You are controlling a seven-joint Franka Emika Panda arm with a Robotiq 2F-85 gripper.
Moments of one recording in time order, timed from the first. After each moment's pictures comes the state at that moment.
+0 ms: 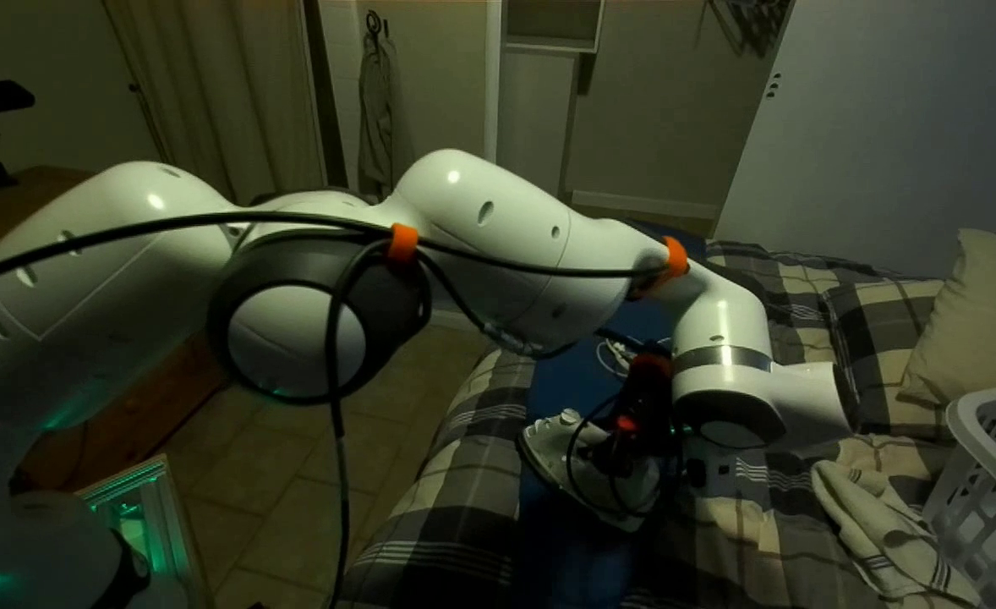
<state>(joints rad) -0.36 0.94 -0.22 -1.21 0.67 1.56 0.45</state>
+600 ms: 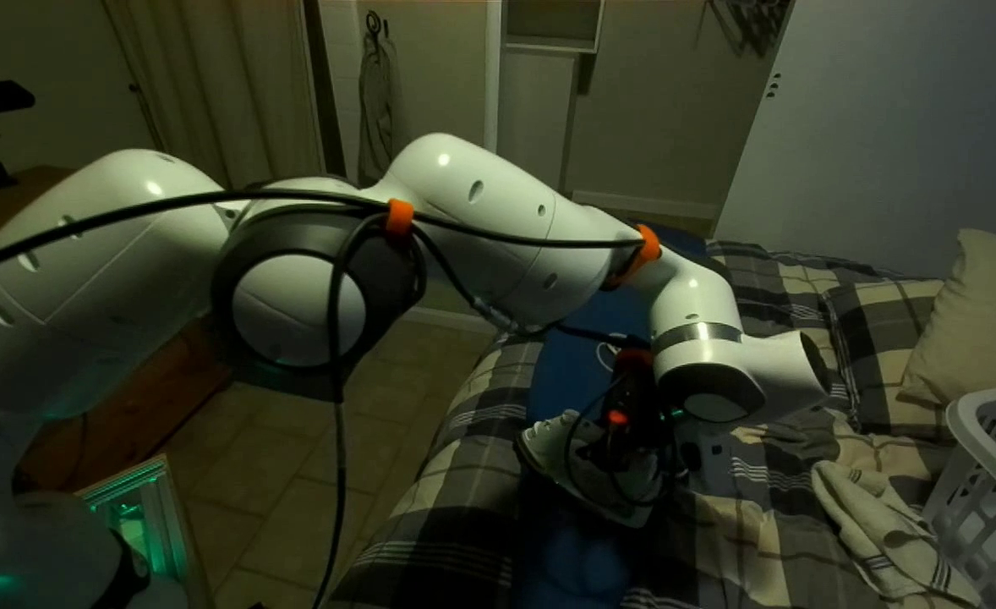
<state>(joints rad) -0.29 0.92 -0.24 -1.25 0.59 1.63 0.40</state>
